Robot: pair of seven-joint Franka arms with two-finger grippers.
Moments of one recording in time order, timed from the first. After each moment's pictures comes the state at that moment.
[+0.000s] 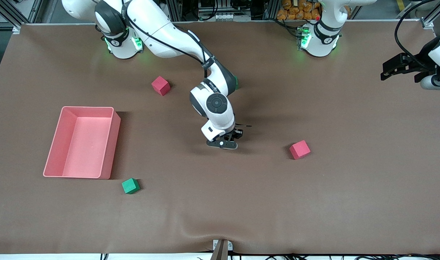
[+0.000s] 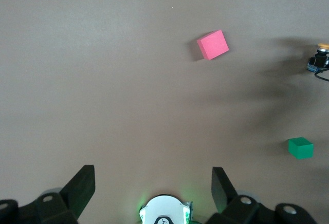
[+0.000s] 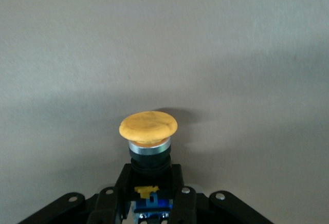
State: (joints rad) left arm -0.06 0.00 0.00 -1.49 -0.02 1.36 0.01; right arm 0.85 0.93 -0.08 -1.27 0.19 2.27 0.87
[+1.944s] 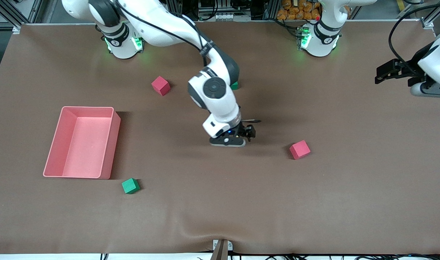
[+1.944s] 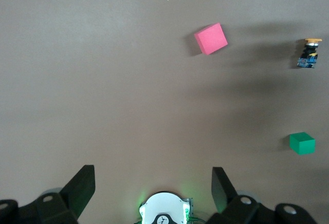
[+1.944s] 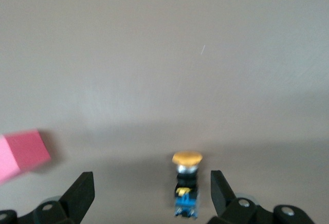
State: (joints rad) left arm -0.08 0.04 -0.01 -1.49 -0.02 1.35 0.01; right arm 0.81 0.80 -0.12 -1.18 0.19 2.26 0.81
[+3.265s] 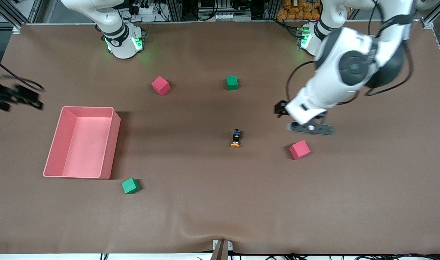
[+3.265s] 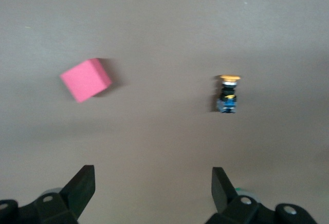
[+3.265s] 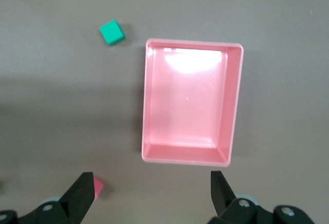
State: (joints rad) left arm -0.44 0.26 -0.07 -1.67 -0.12 1.87 -0.37; right arm 0.12 0.09 -0.21 -1.36 0.05 1.40 -0.12
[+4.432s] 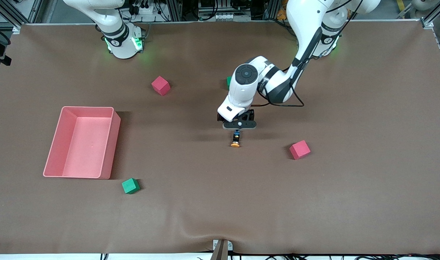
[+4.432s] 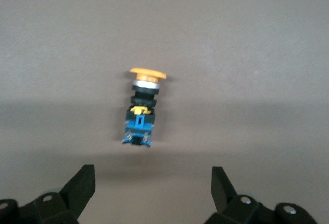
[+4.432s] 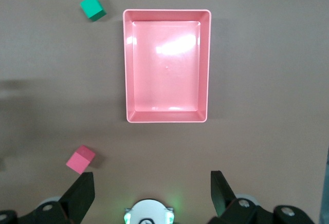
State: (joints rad) left arm -0.71 0.52 -0.07 -1.87 0.03 2.55 -0.84; right arm -0.03 -0.05 -0.08 -1.39 -0.03 1.27 -0.05
